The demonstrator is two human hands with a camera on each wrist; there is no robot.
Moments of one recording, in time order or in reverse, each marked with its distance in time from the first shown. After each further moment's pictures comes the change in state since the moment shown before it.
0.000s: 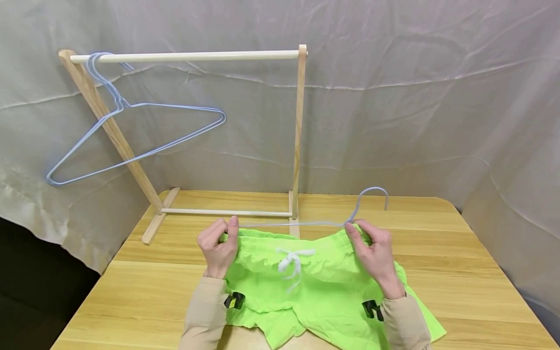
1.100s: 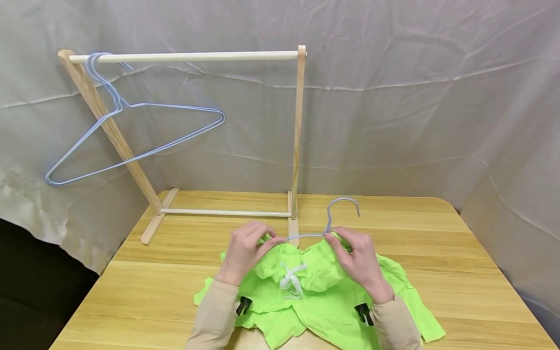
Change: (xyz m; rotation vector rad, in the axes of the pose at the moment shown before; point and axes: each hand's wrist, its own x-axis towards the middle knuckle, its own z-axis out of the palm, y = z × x) left_hand -0.004 0.029 0.018 0.088 -0.641 0.107; right_hand -0.004 -0.009 0.019 -0.058 -0.175 -0.130
